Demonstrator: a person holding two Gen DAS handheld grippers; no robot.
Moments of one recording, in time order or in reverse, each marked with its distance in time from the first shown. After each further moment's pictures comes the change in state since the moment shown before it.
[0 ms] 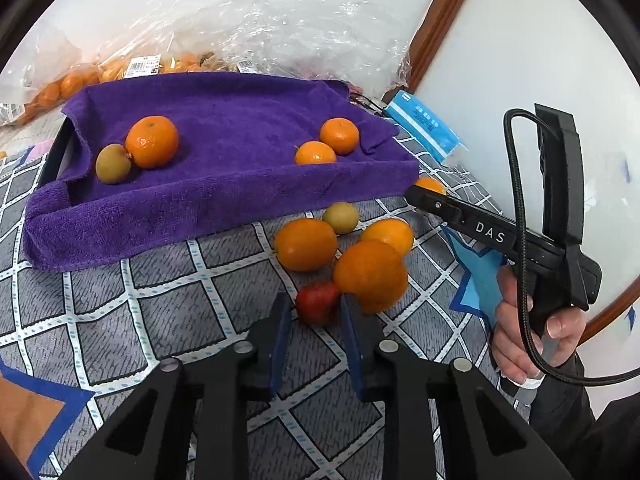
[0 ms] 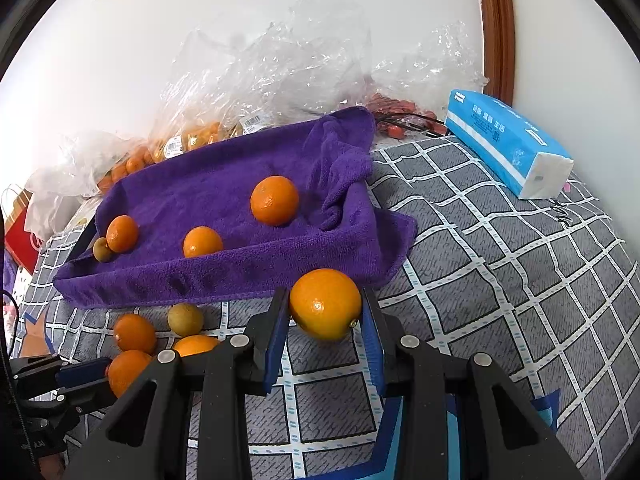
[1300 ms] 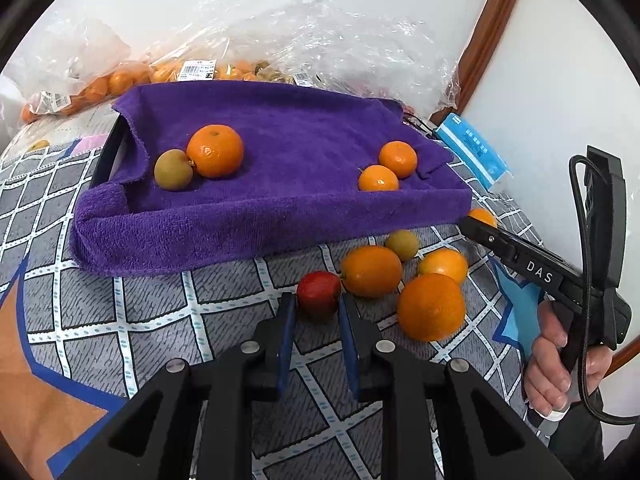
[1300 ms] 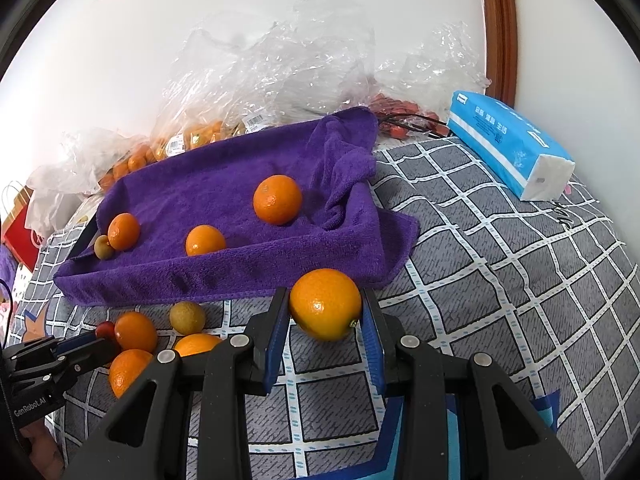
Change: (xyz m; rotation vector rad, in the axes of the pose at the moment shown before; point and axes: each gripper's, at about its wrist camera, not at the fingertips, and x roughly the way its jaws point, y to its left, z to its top) left arm -0.005 0.018 0.007 -0.083 -0.053 0.145; right arm 0.001 -0.001 0.000 -0.011 0.002 0.006
